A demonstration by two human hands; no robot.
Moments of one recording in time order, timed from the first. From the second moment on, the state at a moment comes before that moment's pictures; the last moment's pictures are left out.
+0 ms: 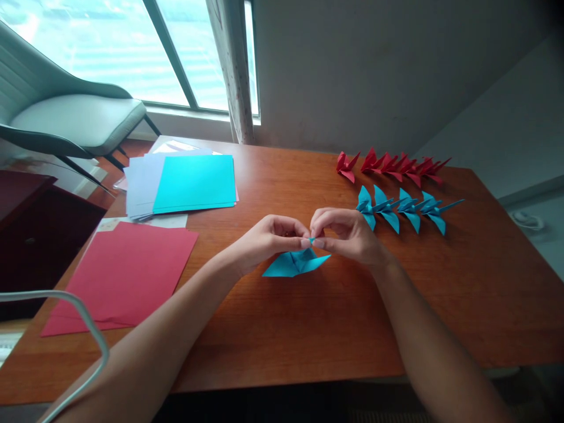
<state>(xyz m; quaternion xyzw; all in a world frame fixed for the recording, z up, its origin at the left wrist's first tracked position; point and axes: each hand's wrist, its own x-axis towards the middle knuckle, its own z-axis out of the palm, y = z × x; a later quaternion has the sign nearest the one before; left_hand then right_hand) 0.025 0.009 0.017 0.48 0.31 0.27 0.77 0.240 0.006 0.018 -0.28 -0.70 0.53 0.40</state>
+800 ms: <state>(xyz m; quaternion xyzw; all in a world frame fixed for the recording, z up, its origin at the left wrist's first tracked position) 0.028 0.007 0.026 0.46 0.32 0.28 0.78 0.241 0.006 0.018 -0.29 -0.67 0.55 0.40</state>
